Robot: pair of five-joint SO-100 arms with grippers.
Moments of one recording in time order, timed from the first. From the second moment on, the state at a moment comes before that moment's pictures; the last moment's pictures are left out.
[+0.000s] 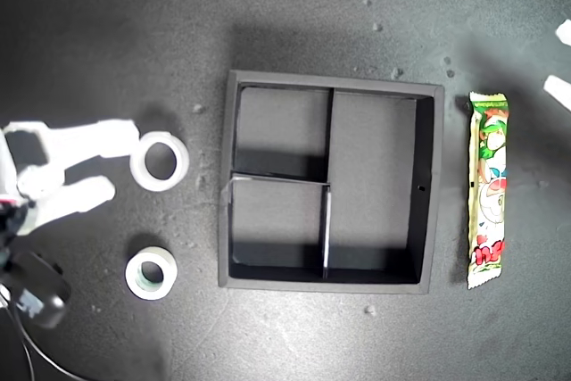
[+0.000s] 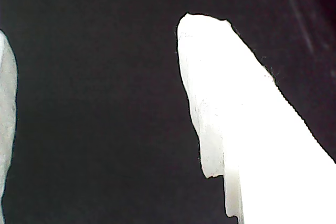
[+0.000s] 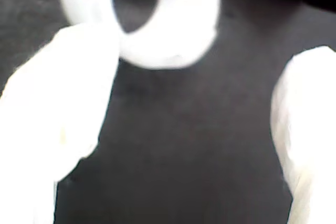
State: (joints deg) arm 0 6.9 149.4 139.1 59.7 -57.0; arm 1 18.4 190.1 162.9 48.3 53.1
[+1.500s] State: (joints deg) arm 0 7.9 91.1 112.1 61.9 -59.2; arm 1 -1.8 104.4 101.8 71.8 41.0
